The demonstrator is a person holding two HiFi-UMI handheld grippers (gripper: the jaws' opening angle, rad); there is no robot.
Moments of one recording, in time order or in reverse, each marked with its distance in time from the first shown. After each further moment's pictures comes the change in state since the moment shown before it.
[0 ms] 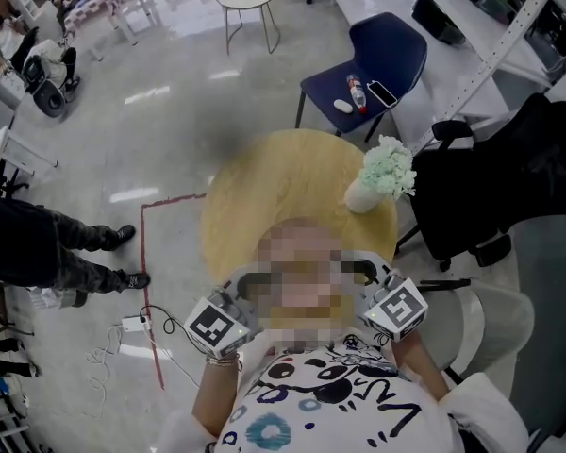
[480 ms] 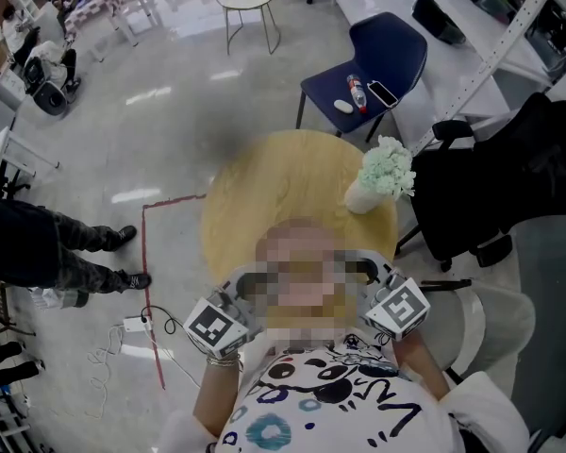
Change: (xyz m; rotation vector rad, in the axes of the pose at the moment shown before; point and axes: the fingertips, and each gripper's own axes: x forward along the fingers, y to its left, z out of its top) left arm -0.003 0.003 -0.004 -0.023 0.011 0.018; right arm -0.001 -0.001 0.007 -0.005 -0.031 0.004
